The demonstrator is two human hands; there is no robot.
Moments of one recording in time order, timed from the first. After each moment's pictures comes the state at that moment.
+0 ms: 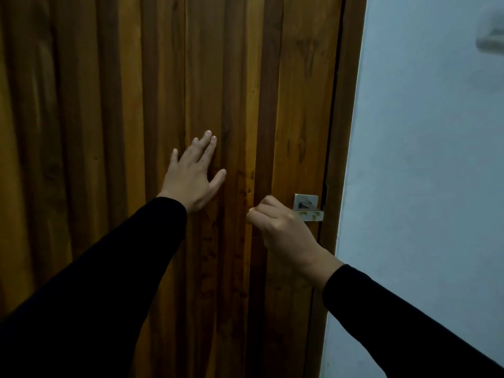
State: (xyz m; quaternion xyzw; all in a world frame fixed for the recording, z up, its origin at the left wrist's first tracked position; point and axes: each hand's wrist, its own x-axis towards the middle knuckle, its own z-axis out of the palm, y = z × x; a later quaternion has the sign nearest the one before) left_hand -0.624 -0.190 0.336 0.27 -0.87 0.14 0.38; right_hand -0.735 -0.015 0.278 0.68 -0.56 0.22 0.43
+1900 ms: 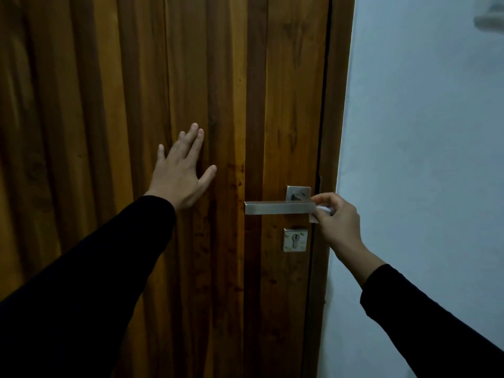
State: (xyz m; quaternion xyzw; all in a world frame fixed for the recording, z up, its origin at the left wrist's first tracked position) left_hand -0.629 -0.191 0.331 0.27 -0.87 0.14 0.39; right_hand -0.816 0.029 0.262 0.36 -0.69 0.61 0.16
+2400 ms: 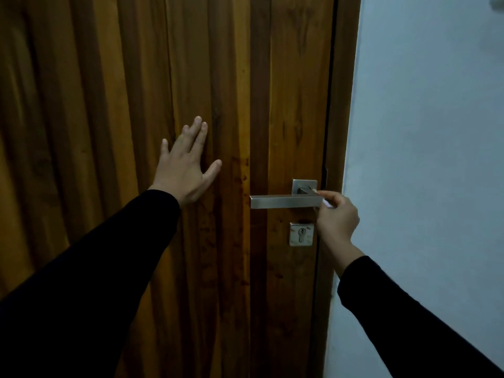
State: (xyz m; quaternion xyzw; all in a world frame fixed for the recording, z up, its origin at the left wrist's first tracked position) left_hand -0.630 -0.191 0.332 0.28 -0.87 0.14 0.39; right_hand -0.811 0.002 0.252 0.20 -0.68 0.68 0.19
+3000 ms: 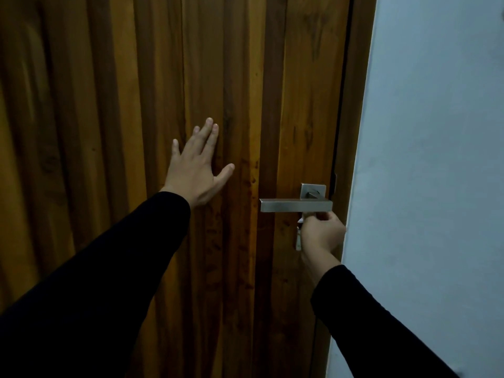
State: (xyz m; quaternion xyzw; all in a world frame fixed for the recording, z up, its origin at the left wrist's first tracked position) left_hand -0.630 -0.192 0.331 0.27 -0.87 0.13 0.39; right_hand -0.775 -0.032 0.246 0.08 -0.61 0.79 0.06
